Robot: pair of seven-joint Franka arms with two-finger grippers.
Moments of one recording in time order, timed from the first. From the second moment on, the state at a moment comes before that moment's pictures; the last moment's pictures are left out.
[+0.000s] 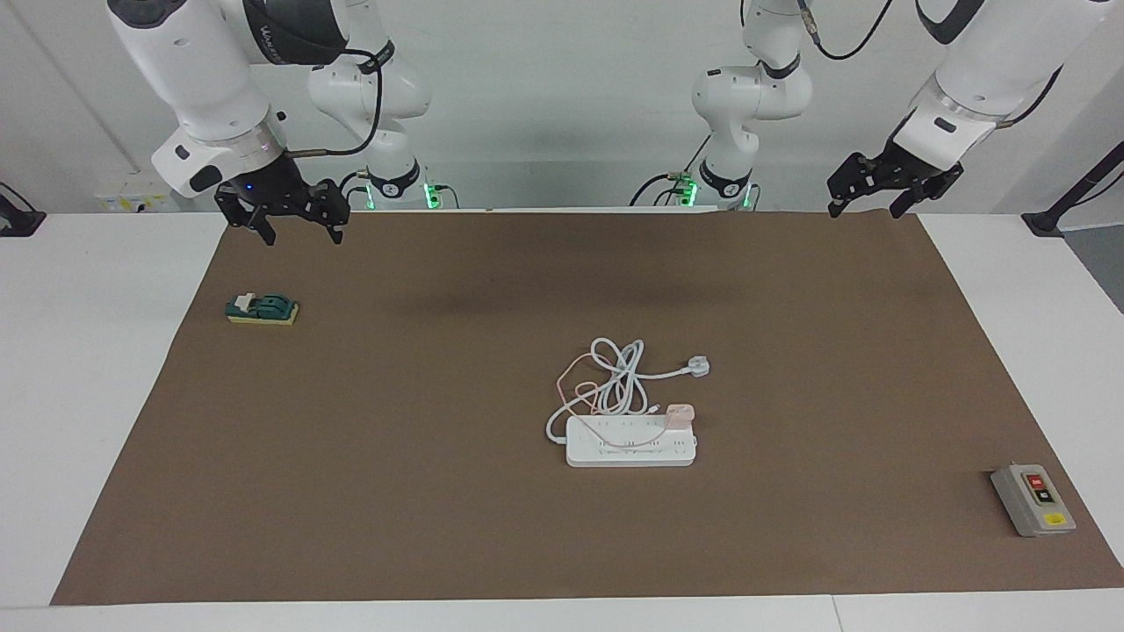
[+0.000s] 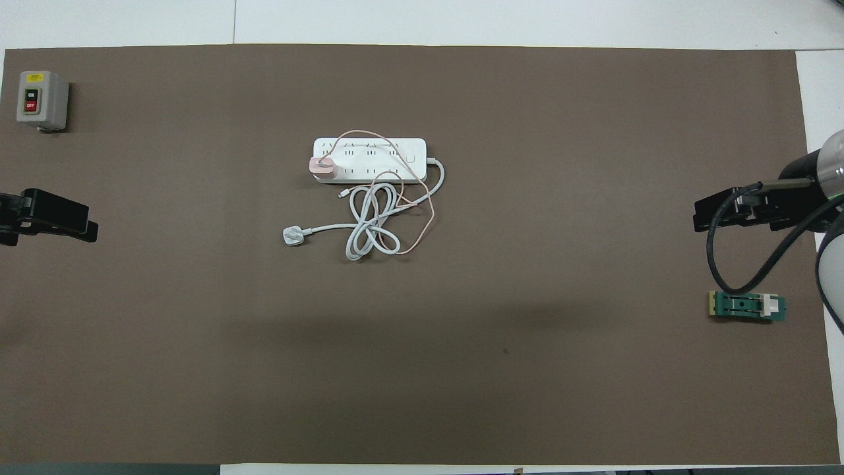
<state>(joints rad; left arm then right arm) -0.08 -0.03 0.01 -1.52 -0.05 1.38 -0.04 -0.07 -0.04 0.11 -1.66 0.01 1.54 0.05</state>
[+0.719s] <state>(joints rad) -0.05 -0.04 0.01 -1.54 -0.04 1.38 -0.07 -0.07 -0.04 0.11 -1.66 0.01 1.54 0.05</state>
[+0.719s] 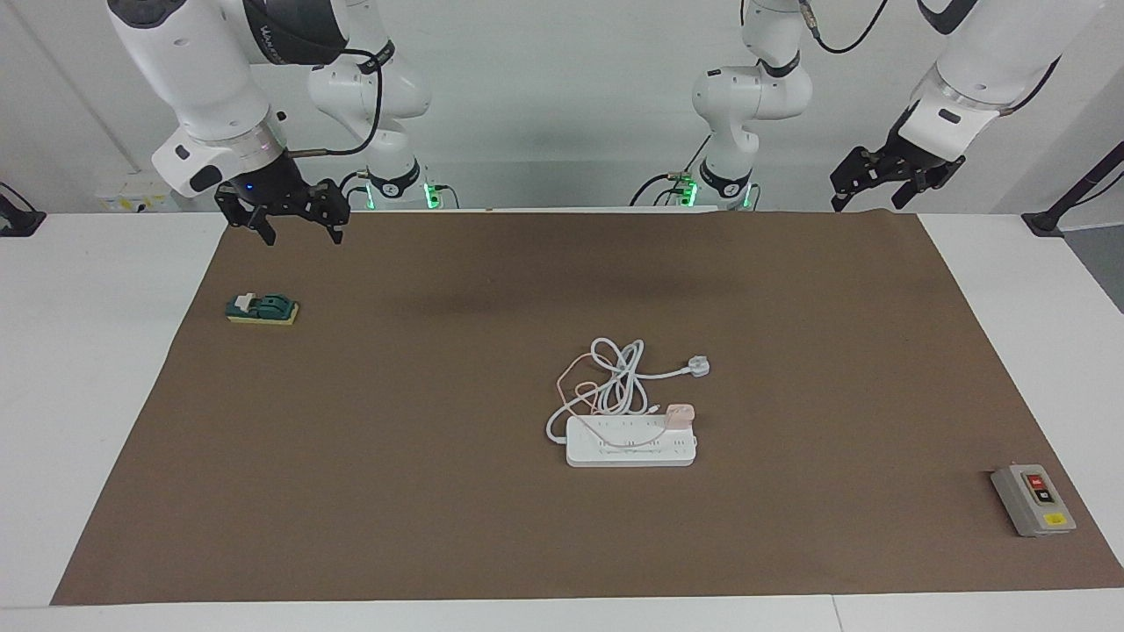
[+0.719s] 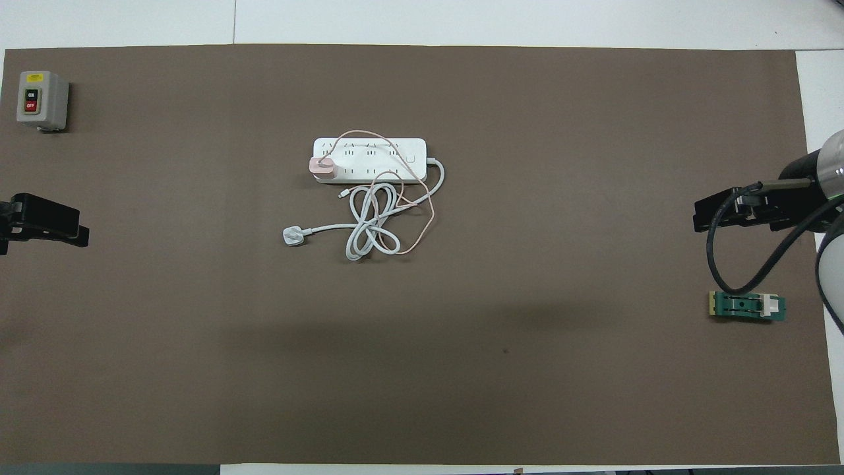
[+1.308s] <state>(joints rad) -0.03 0.00 -0.01 -1.54 -0.03 1.39 -0.07 -0.07 -0.04 0.11 -1.66 0.01 1.54 0.05</state>
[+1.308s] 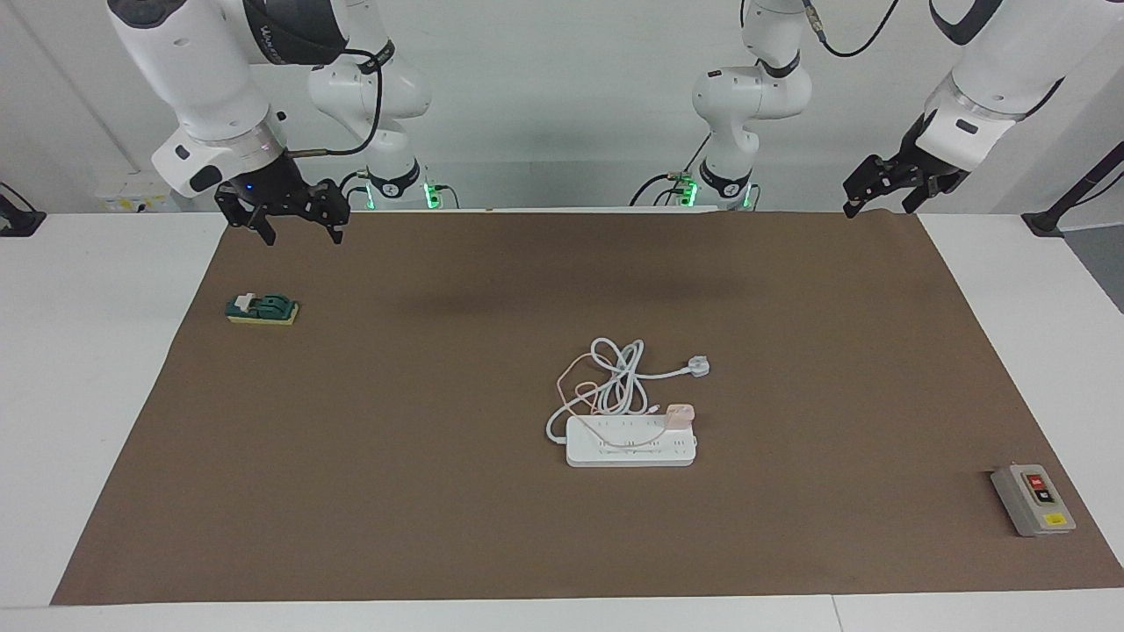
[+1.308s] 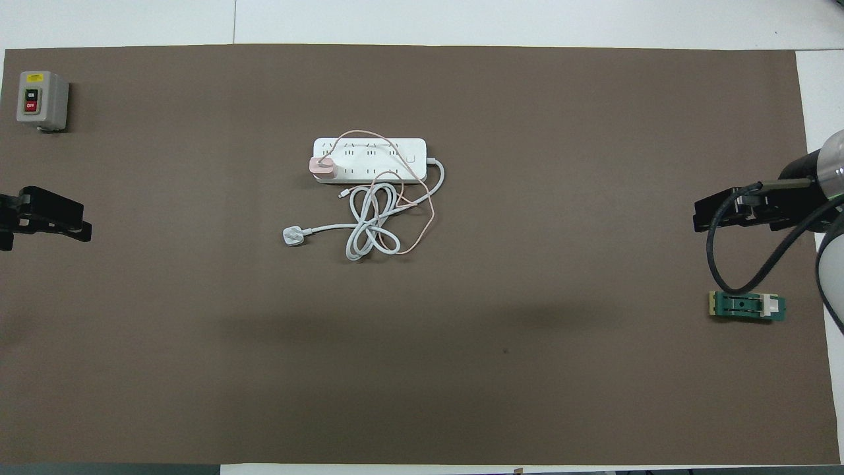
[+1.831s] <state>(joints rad) -0.03 0.00 -0.01 -1.54 -0.03 1.40 -0.07 -0.07 -0.04 0.11 -1.66 0.01 1.54 0.05</state>
